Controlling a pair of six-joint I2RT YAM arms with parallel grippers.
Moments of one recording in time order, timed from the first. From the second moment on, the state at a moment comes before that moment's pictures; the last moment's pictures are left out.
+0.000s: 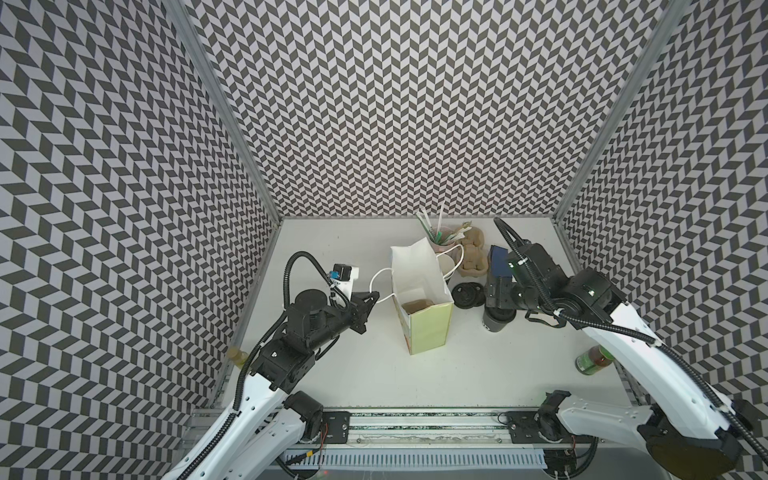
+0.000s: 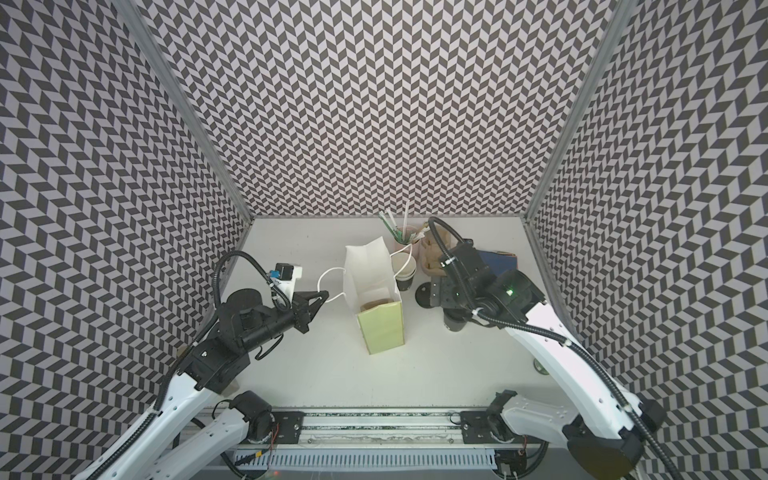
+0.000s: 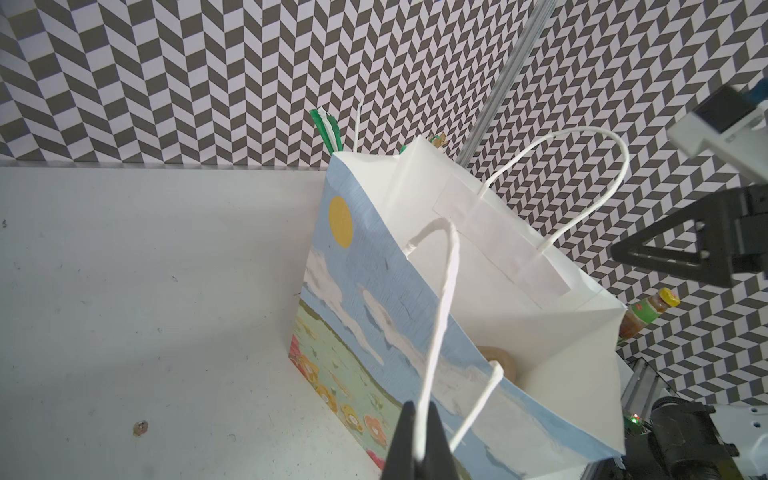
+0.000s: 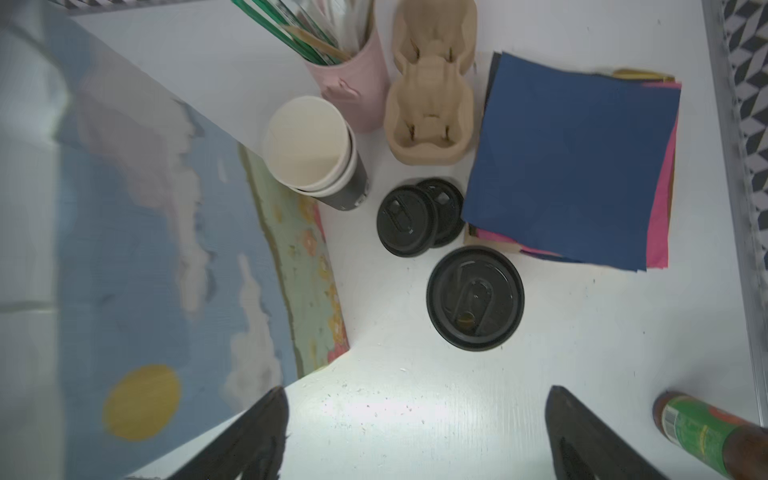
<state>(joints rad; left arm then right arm) -0.52 0.67 0.70 -0.31 0.25 -0.34 0.64 1.15 1.37 -1.25 0.29 0.66</state>
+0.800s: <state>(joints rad) -0.52 0.68 0.70 -0.32 0.23 -0.34 0.43 1.35 1.36 -1.30 0.07 0.68</state>
